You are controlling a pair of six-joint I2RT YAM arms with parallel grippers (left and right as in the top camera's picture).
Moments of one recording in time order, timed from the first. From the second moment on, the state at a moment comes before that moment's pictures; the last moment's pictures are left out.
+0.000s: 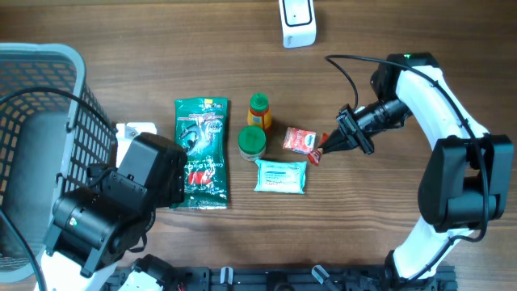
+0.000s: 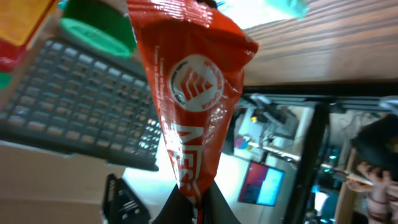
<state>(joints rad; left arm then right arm) -0.49 0.98 1.30 -1.49 -0.50 -0.43 0.06 1.94 1.44 -1.61 -0.97 0.53</state>
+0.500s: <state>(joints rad) -0.49 0.98 1.30 -1.49 -0.50 -0.43 0.06 1.94 1.44 -1.56 -1.52 -0.56</state>
